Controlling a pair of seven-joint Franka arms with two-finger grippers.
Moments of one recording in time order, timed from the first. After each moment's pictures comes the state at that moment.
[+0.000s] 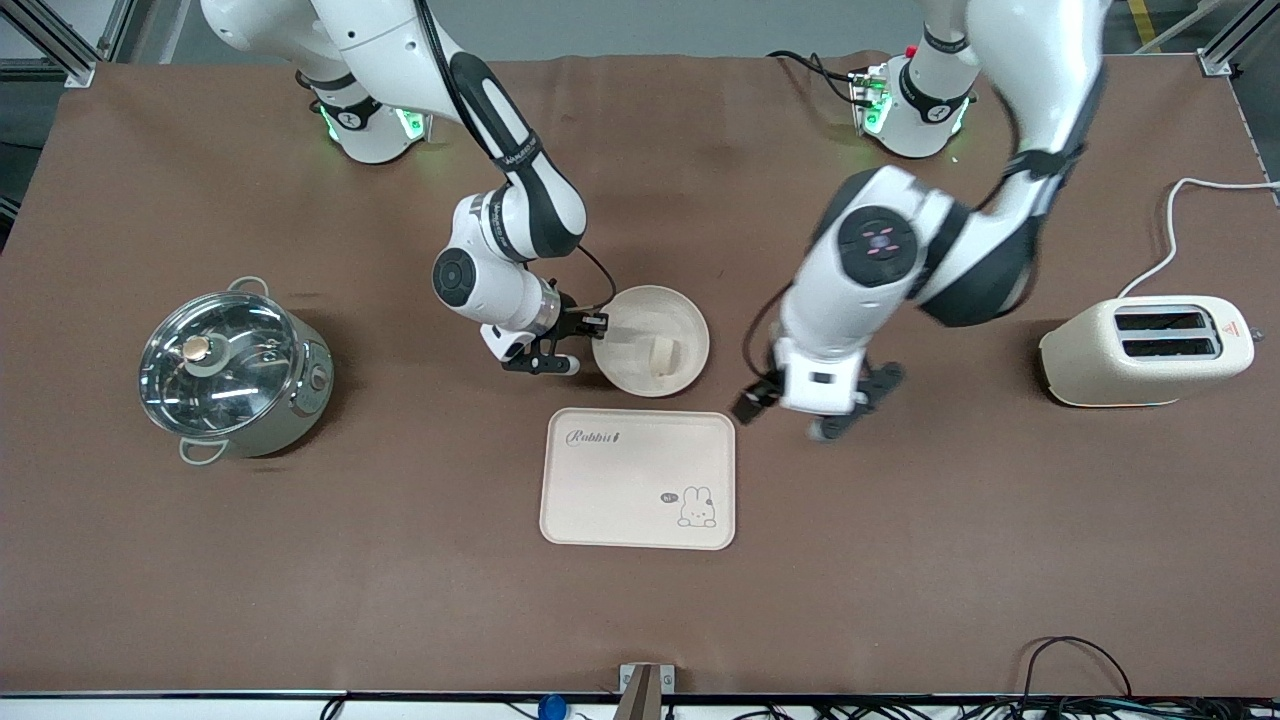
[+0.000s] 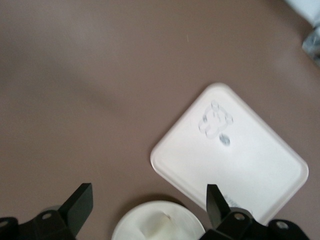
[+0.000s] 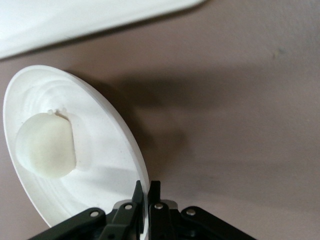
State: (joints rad) left arm -0.16 0.45 -0.40 -1.51 0.19 2.05 -1.25; right arm 0.83 0.53 -0.15 -1.99 0.92 2.49 0.09
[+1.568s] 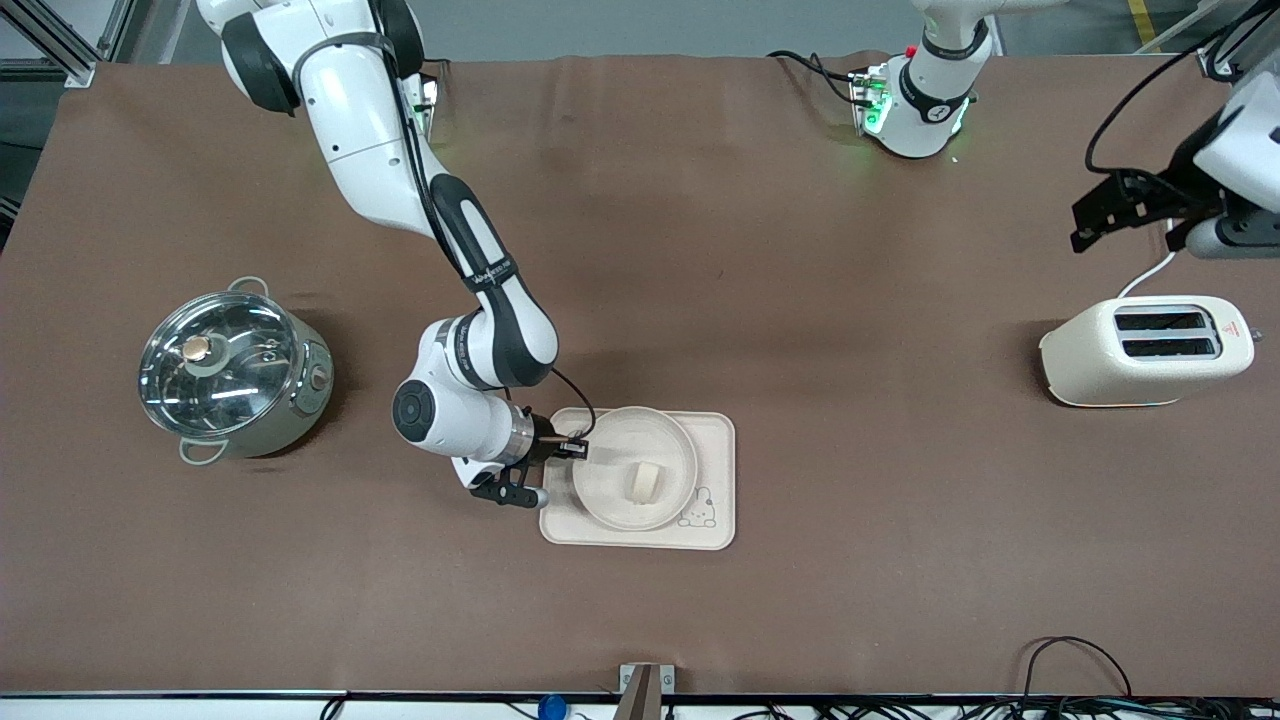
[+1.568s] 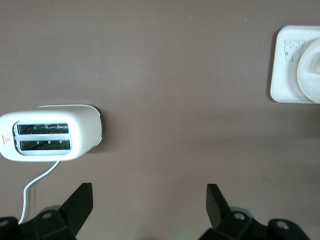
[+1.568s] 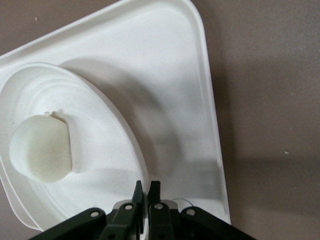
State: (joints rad) left arm 0.04 -0.07 -0.16 -1.59 0.00 1.53 -0.09; right arm 0.62 0.92 -0.21 -1.35 0.81 2.29 0.17
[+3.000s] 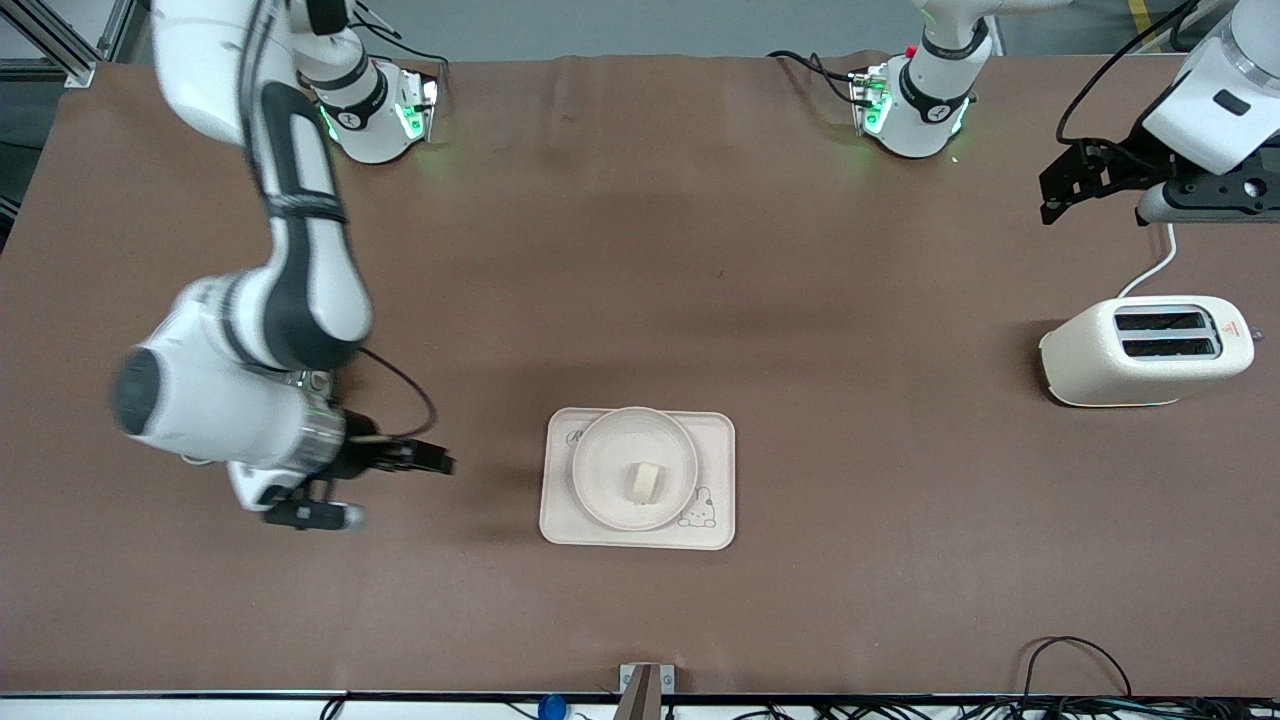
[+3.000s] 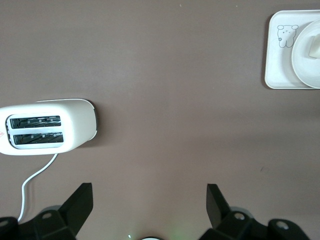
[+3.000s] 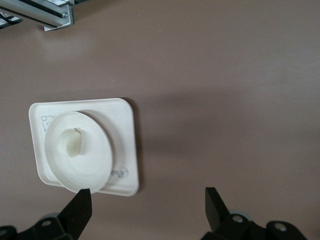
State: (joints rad) left arm 0.00 -0.12 -0.15 -1.65 0.00 1.53 -0.10; right arm 0.57 0.60 -0.58 -1.32 0.68 1.81 -0.03
